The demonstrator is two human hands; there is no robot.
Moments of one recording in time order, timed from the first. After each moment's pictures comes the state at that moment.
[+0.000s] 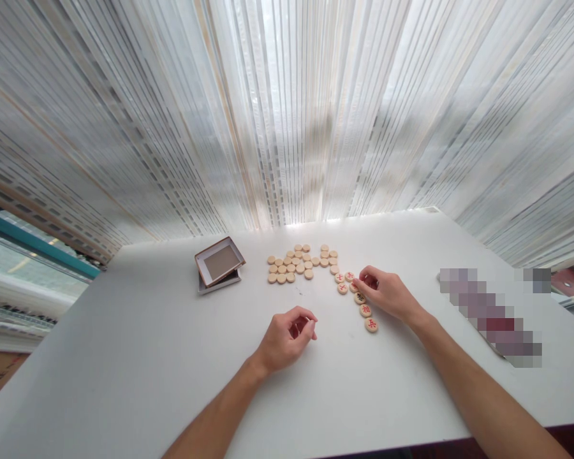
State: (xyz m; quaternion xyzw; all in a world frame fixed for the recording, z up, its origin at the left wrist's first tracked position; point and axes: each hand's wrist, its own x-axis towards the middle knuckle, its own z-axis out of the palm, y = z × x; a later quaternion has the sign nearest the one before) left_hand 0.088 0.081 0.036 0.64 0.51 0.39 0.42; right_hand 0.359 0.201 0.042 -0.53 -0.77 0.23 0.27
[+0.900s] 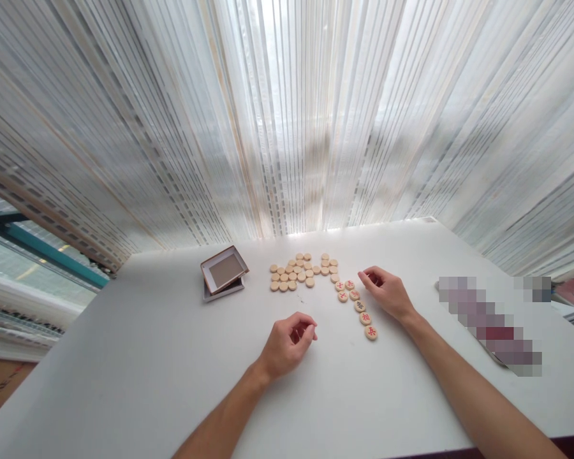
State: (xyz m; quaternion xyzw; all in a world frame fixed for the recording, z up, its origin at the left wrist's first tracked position) left_hand 0.087 0.083 0.031 0.64 0.51 0.40 0.40; right_hand 0.359 0.220 0.028 -0.54 -0.71 0.23 0.40
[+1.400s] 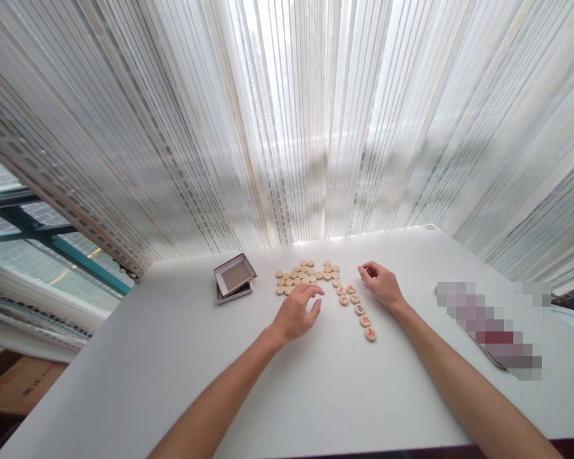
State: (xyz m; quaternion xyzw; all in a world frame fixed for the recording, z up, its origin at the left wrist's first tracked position) left_hand 0.094 0.137 0.064 0.79 0.48 0.36 0.13; right_hand 0.355 0.257 0.020 -0.56 -0.68 0.22 0.42
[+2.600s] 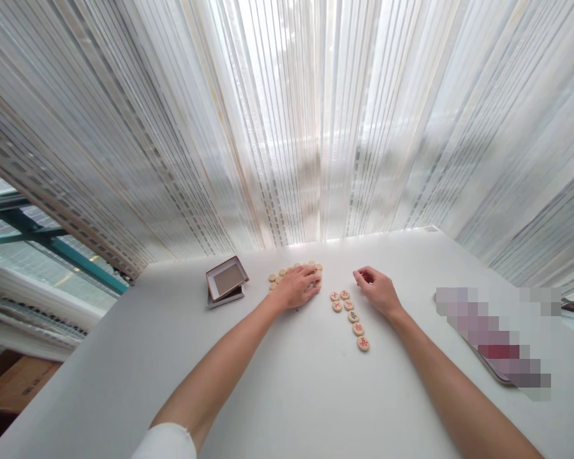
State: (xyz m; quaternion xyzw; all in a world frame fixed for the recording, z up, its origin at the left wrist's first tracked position) left_hand 0.087 0.230 0.054 0.88 0.44 0.18 0.03; right_hand 0.359 0.255 0.021 -0.54 -0.68 0.26 0.42
